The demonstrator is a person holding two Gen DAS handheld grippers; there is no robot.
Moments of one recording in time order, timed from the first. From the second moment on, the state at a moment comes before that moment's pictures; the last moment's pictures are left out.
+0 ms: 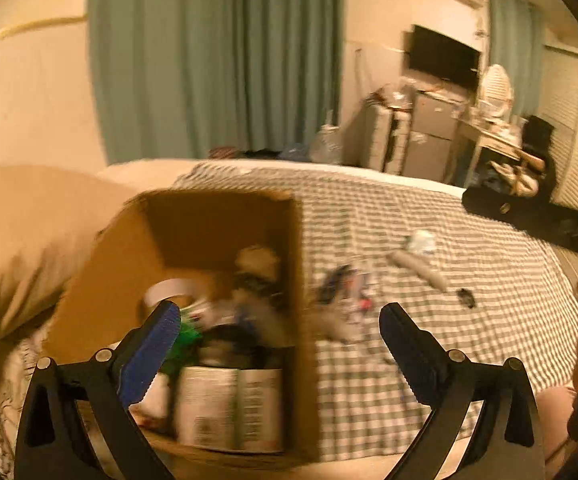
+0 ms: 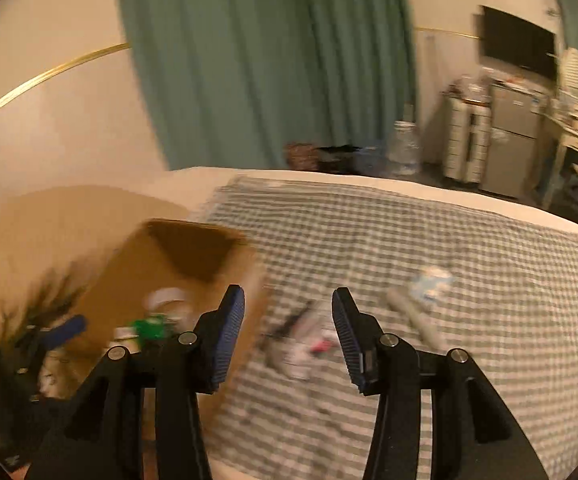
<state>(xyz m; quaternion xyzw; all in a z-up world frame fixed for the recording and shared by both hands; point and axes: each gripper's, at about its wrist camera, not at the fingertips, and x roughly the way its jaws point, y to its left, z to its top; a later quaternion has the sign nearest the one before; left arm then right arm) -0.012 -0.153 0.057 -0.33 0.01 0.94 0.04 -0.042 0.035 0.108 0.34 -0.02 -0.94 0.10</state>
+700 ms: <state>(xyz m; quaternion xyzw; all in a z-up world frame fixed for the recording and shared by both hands) -0.094 -0.002 -0.049 -0.39 0.12 0.91 0.11 -0.082 0.177 -0.024 0.45 -0.08 -0.89 0.01</state>
